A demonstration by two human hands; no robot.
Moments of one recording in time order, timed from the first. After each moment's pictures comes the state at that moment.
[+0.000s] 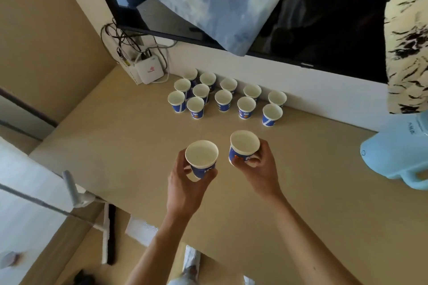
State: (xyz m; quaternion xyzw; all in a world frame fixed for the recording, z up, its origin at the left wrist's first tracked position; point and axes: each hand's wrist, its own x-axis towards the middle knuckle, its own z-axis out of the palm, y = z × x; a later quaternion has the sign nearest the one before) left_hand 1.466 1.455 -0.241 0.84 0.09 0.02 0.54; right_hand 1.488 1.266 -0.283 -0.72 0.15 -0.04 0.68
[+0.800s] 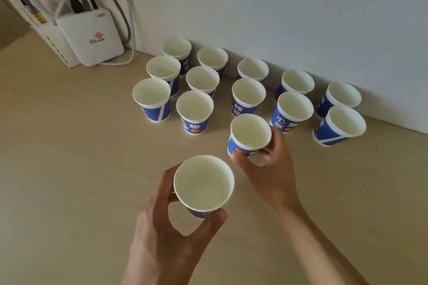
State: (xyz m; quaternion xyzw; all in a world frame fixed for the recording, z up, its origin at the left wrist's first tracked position) left_hand 1.621 1.516 -0.404 0.84 -0.04 -0.01 0.53; right_hand 1.674 1.320 -0.450 -0.78 0.17 -0.14 0.59
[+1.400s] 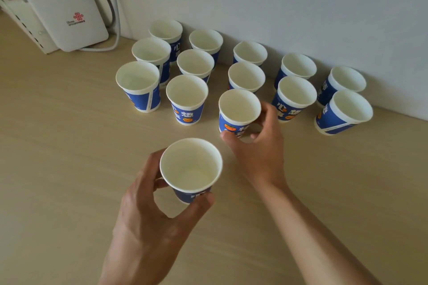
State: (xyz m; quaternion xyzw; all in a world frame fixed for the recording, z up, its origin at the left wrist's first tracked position) left_hand 1.641 1.523 -0.426 0.82 -0.06 -0.03 0.57; right_hand 1.701 1.330 -0.465 -0.81 0.18 -0.20 0.53
